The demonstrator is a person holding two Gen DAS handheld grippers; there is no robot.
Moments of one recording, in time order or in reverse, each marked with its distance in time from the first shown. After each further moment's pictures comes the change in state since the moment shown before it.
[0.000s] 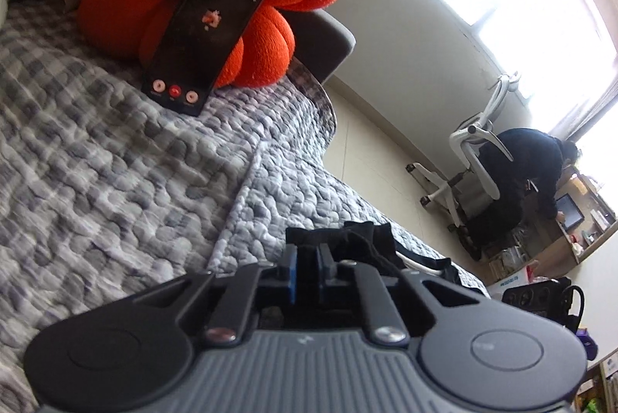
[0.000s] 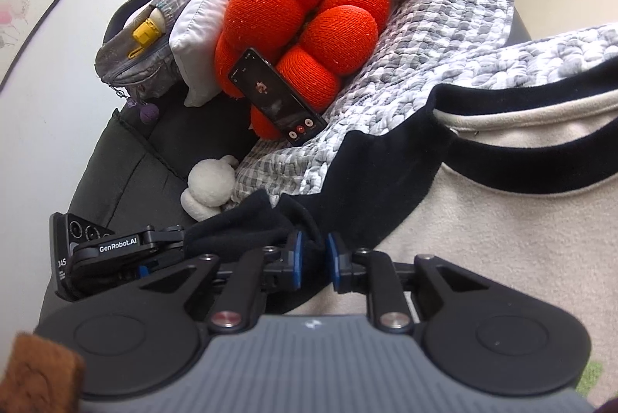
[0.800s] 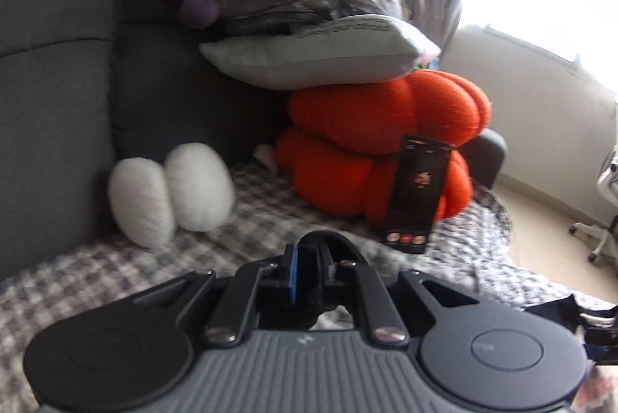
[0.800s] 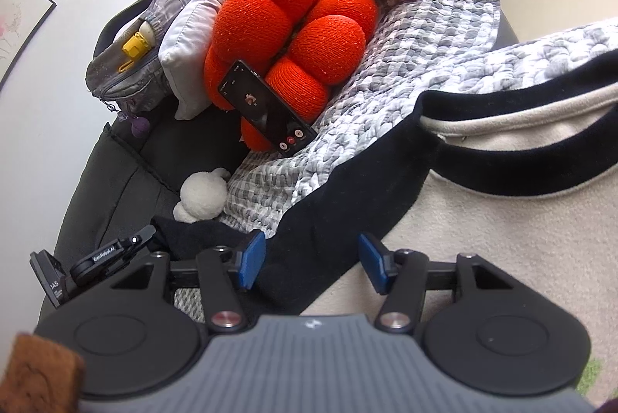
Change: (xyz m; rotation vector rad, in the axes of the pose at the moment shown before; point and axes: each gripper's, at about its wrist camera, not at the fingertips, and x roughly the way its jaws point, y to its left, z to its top) left arm -0.115 0.071 0.031 0.164 -0.337 0.534; right arm -0.002 -0.004 0.000 0.028 -0.034 -0.026
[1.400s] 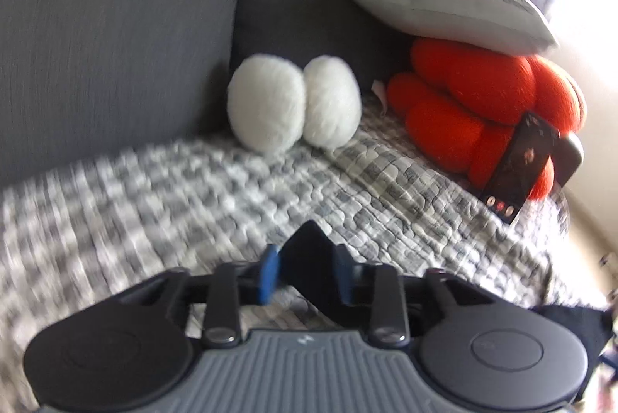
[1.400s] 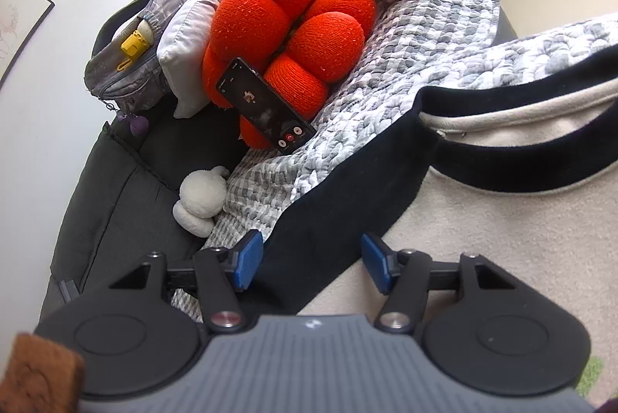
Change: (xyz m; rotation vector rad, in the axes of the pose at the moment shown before) left arm 0.005 0.092 -0.031 -0.295 0.195 0.114; right arm 0.001 0.000 -0.001 0.004 0.009 0.002
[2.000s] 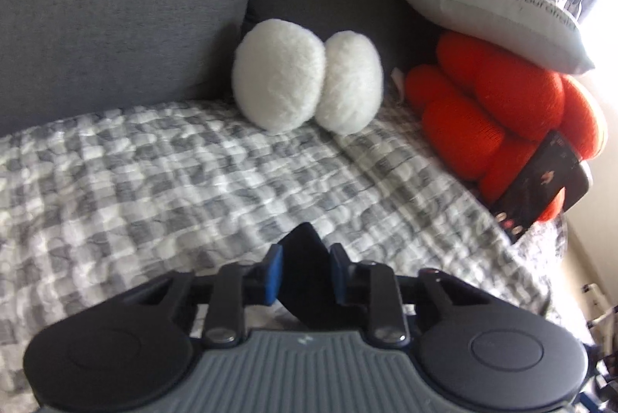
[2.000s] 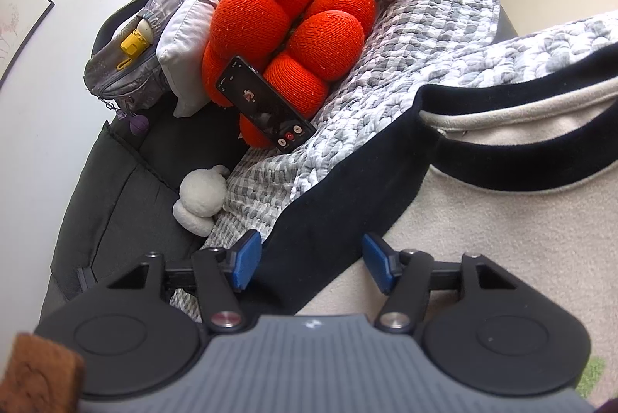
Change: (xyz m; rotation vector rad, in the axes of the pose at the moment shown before) left arm 0.033 0.003 -0.008 -0.054 0.052 0.025; right arm 0.001 0.000 0.000 0.003 0.002 -0.001
